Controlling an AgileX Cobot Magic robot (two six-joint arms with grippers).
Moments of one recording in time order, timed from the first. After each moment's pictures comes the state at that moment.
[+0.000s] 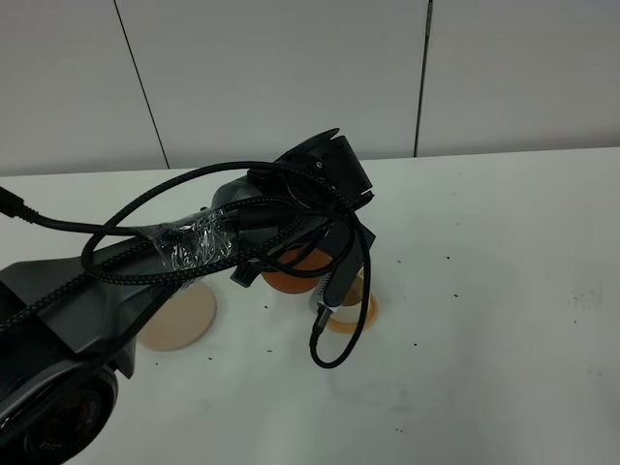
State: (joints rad) left arm -0.71 2.24 -1.86 0.79 1.07 1.07; right arm 0.08 -0.01 -0.48 0.23 1.07 -0.04
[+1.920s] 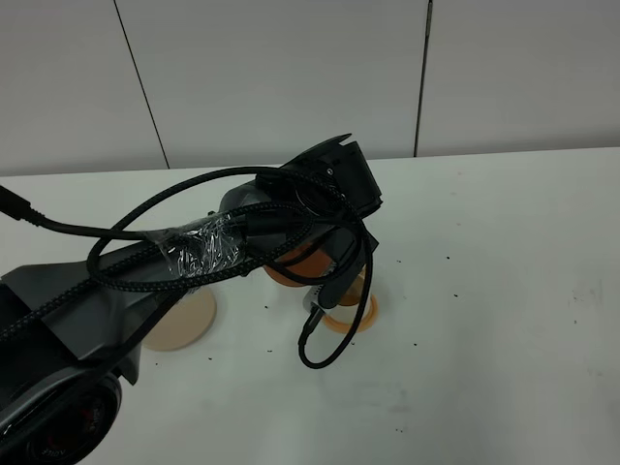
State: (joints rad) left arm -0.73 2.24 -1.86 0.86 1.05 1.14; right arm 0.08 -0.01 -0.48 0.23 1.07 -0.04
